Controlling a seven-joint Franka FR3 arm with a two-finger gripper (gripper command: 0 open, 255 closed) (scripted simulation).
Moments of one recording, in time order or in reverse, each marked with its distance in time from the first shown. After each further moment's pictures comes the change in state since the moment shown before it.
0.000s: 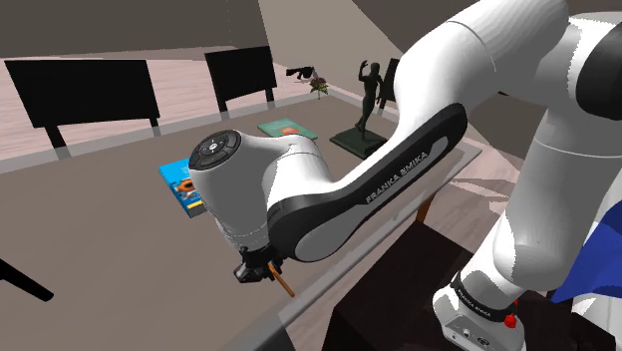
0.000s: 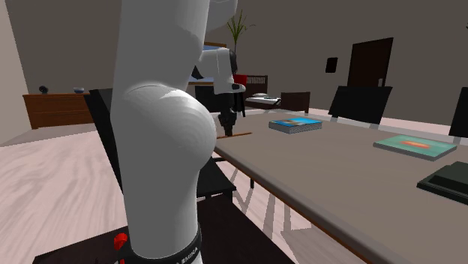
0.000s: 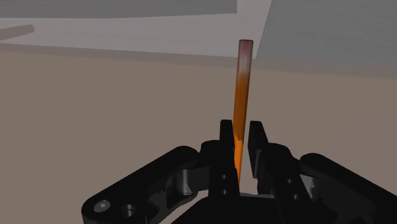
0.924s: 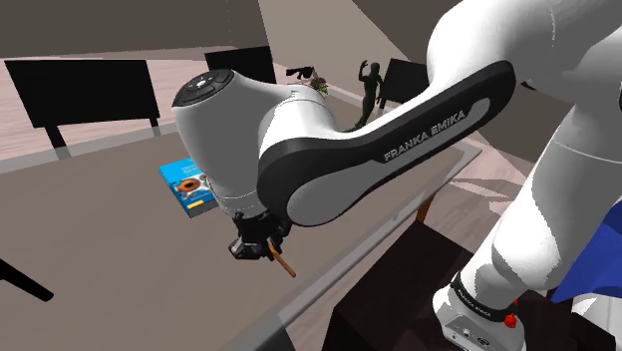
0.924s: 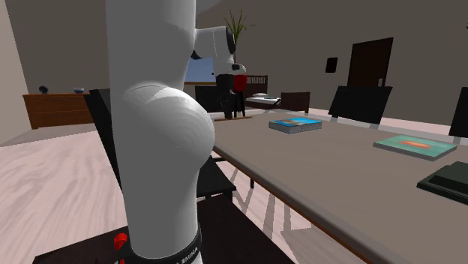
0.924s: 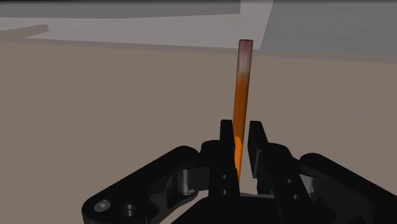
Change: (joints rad) arm -0.029 -0.114 0.023 0.096 0.104 -0.156 -0.089
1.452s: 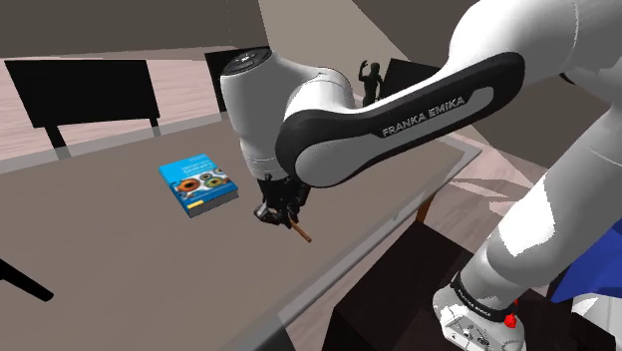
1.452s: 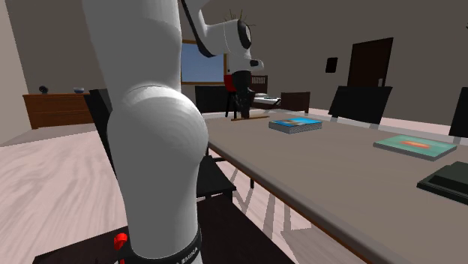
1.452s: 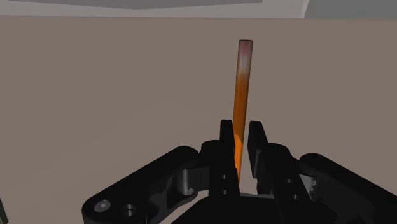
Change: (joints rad) arm -0.094 -0.155 -0.081 -0.104 0.084 0.031 -0.214
